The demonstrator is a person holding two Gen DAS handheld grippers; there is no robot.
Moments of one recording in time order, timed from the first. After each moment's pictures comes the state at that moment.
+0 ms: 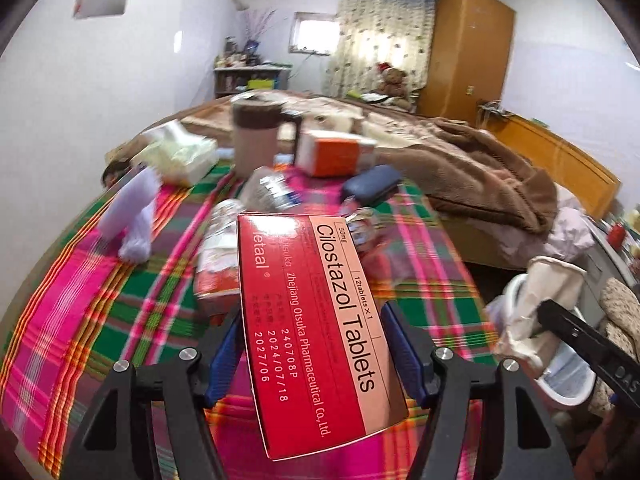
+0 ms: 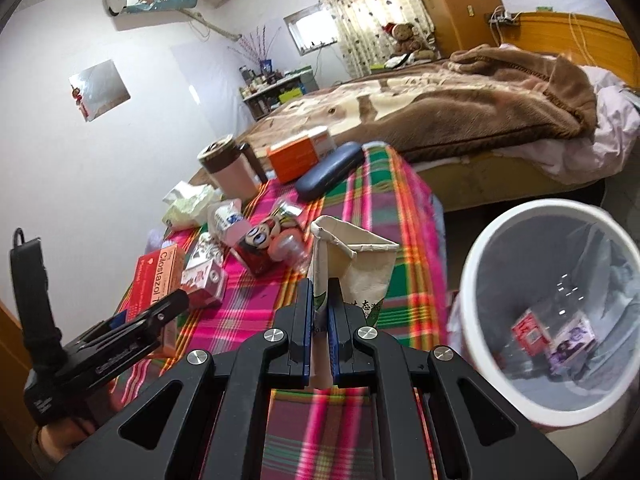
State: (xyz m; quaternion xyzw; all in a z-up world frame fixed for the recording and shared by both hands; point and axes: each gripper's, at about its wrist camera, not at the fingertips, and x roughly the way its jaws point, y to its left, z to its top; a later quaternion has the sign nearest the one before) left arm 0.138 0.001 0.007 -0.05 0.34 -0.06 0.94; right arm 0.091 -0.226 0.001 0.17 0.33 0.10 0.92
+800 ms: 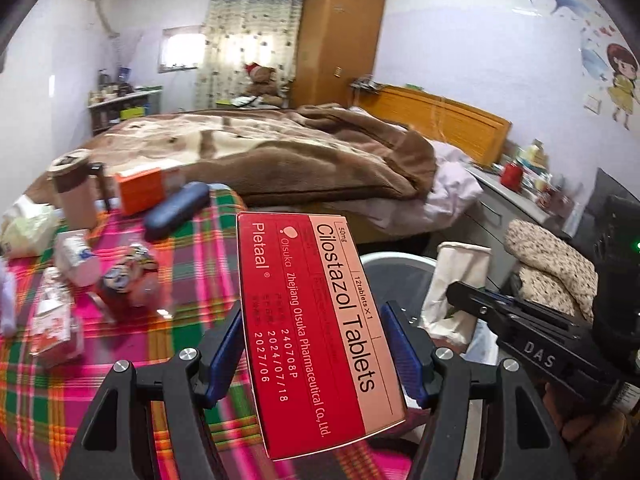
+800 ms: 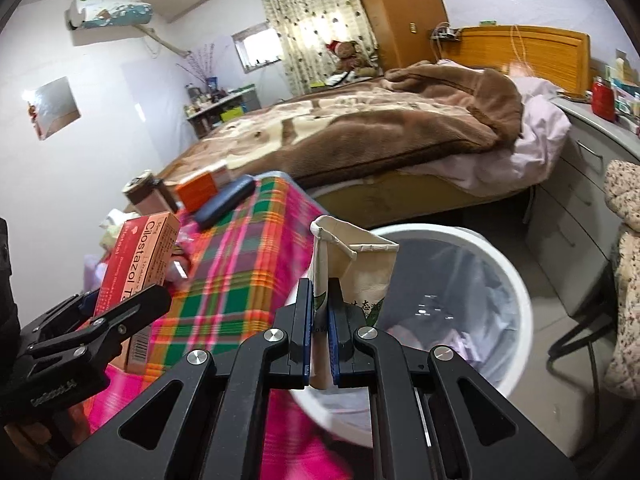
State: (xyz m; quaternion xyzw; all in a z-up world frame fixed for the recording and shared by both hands) left arm 0.123 -0.168 0.028 0.01 0.33 -0.26 0.91; right arm 0.080 -0.334 -0.006 0.15 0.33 0.00 0.93
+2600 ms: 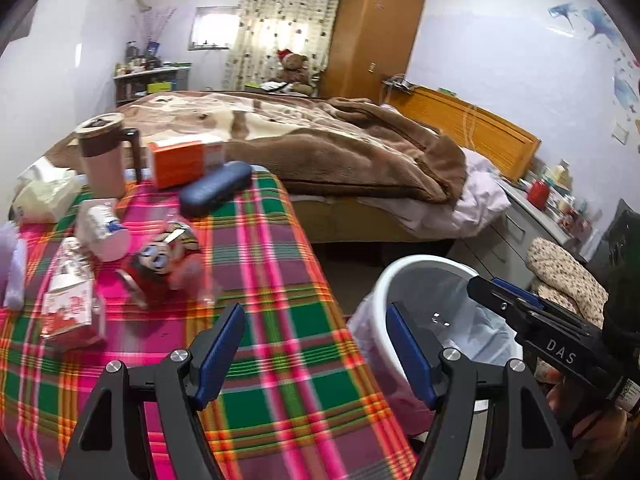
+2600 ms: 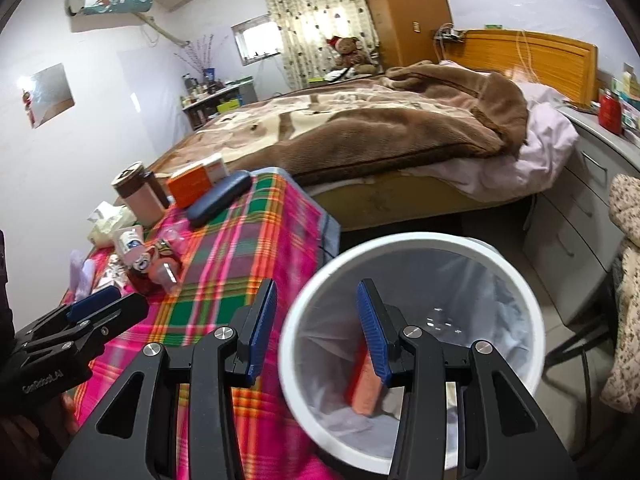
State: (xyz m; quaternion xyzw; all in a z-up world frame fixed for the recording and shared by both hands) left arm 0.153 -0.113 0.017 -0.03 0.35 -0.21 0.91; right arm 0.101 -0.310 -0.001 0.13 0.33 0.01 0.93
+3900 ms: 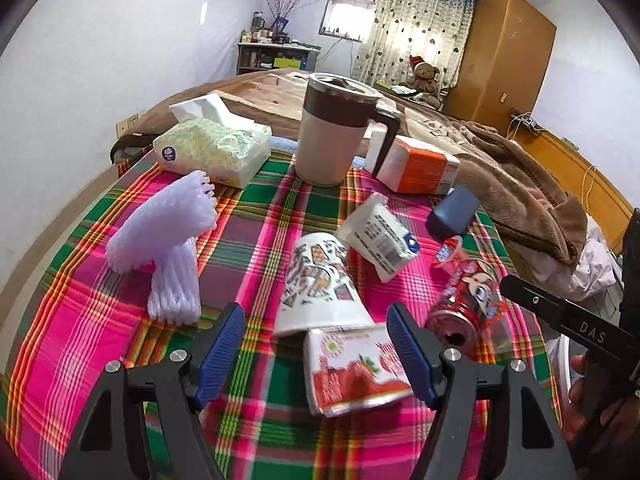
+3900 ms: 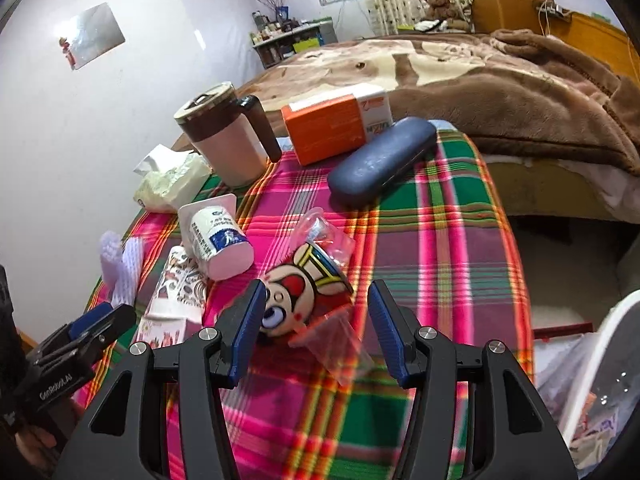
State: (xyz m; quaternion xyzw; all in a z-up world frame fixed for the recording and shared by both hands) left arm 0.246 0.108 -0.023 -0.10 0.39 -0.02 0.92; right arm 0.236 -0.149 -0.026 0.12 0.42 0.13 0.89
